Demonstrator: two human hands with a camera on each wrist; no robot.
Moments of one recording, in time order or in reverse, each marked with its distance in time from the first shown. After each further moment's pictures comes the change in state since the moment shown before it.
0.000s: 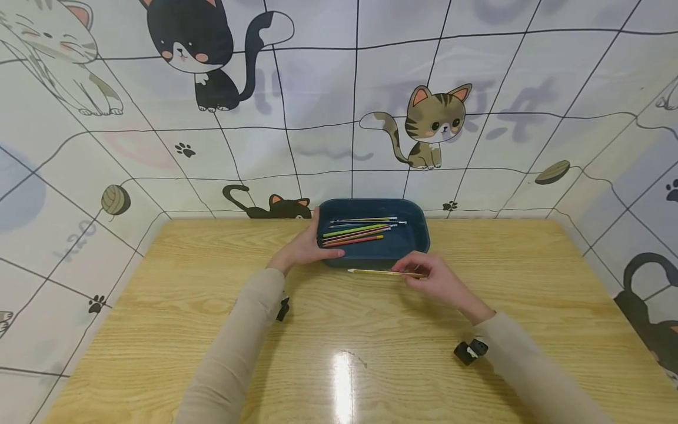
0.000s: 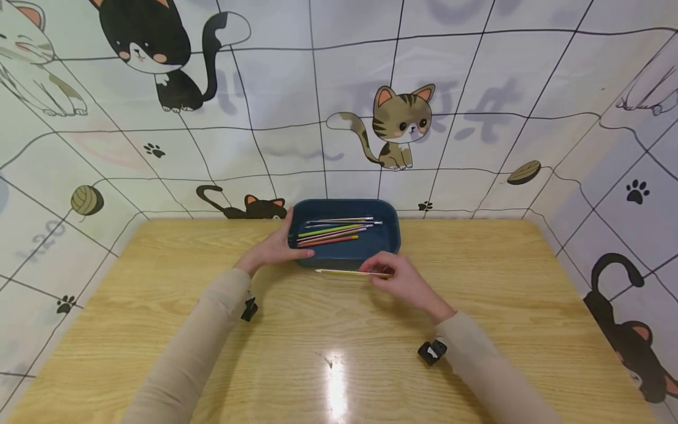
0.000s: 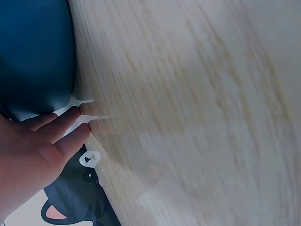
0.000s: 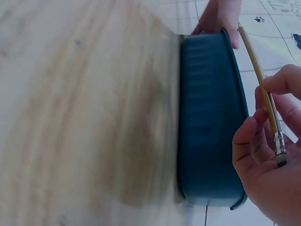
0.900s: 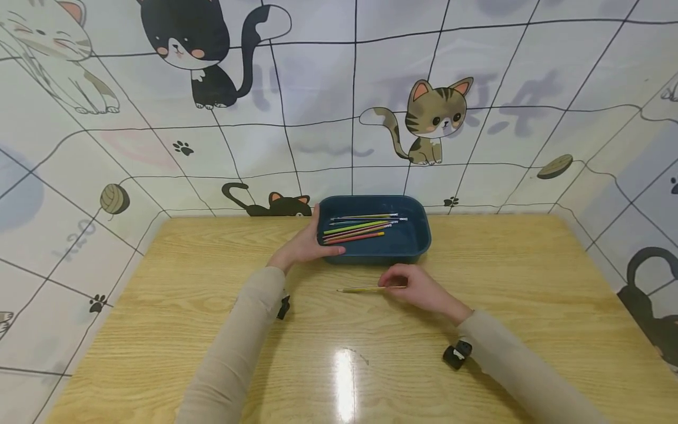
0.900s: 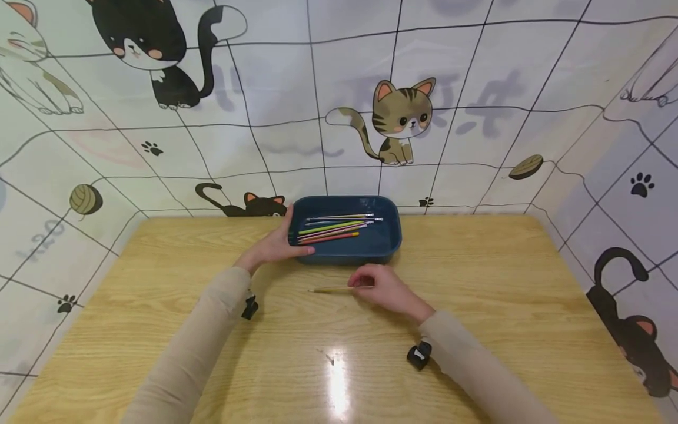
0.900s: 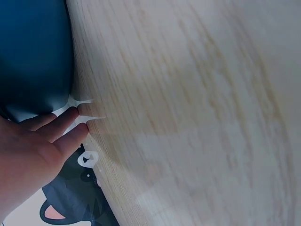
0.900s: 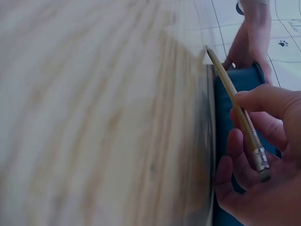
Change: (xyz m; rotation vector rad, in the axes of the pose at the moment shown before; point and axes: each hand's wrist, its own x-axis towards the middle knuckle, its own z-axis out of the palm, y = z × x) left_hand 0.001 -0.002 0.002 -0.027 0.003 -0.016; right_hand 0.007 0.016 0.033 -0.051 -0.142 0.088
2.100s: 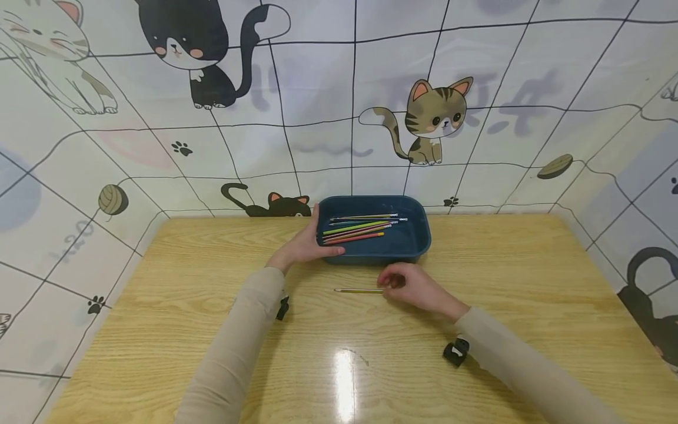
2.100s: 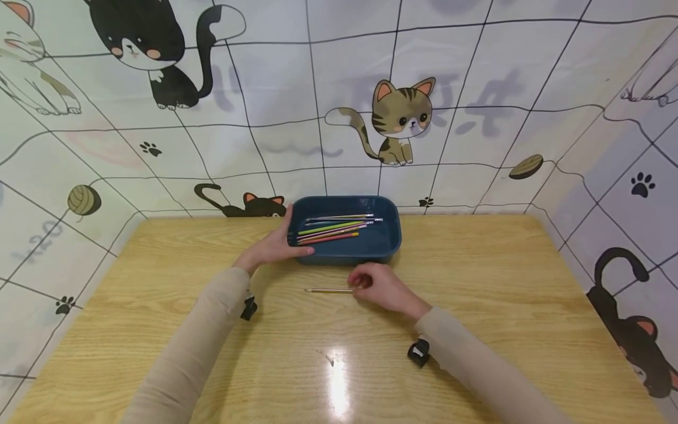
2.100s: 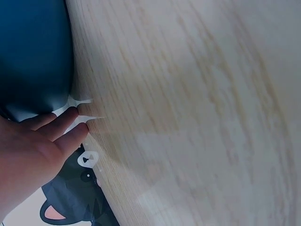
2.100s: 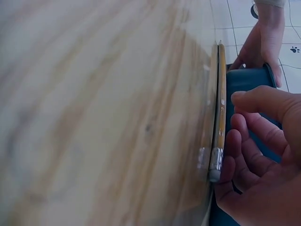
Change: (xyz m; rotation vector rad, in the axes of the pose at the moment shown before) left_hand -0.001 0.002 -0.001 0.007 -0.019 -0.002; right_hand 0.005 -0.002 0.002 -0.066 -0.001 0.060
